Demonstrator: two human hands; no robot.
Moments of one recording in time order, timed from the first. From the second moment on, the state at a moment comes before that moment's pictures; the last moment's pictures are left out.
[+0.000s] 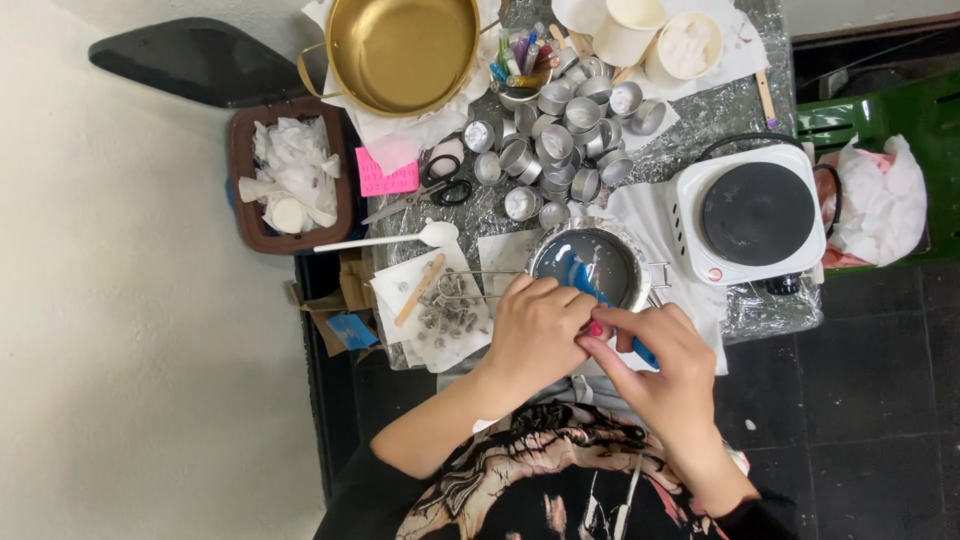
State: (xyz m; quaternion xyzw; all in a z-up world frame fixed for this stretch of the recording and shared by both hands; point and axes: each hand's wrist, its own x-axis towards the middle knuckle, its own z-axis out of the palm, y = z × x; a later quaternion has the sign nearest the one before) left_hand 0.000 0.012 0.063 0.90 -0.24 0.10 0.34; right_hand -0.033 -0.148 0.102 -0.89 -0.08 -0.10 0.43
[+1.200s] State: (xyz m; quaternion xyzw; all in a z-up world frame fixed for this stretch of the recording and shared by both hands) left_hand 0.003 0.071 0.067 0.92 -0.11 0.15 0.34; right_hand -0.077 -0.213 0.014 -0.89 0.03 -0.12 0.45
